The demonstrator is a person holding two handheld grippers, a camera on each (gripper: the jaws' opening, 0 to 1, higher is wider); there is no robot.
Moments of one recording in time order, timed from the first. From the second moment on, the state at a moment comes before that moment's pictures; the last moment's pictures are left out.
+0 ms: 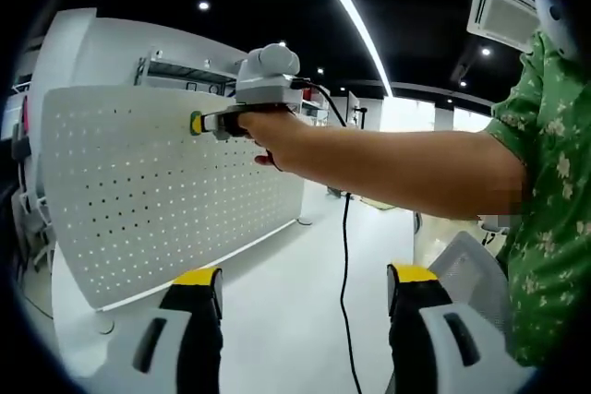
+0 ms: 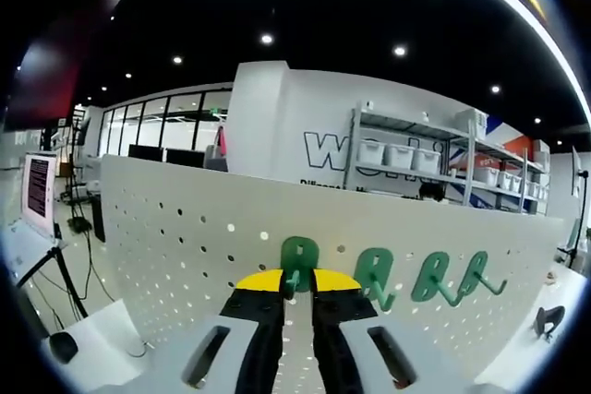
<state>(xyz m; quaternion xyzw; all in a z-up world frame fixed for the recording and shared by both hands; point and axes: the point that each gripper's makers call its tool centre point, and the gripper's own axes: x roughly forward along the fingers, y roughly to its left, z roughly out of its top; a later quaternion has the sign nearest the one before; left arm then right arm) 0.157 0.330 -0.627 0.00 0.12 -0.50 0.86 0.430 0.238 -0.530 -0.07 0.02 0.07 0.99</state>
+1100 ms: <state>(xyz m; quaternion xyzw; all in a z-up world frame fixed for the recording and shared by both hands) 0.150 0.320 -0.620 0.01 0.12 -0.50 0.86 0.399 0.247 -0.532 -0.01 0.00 0.12 0.99</state>
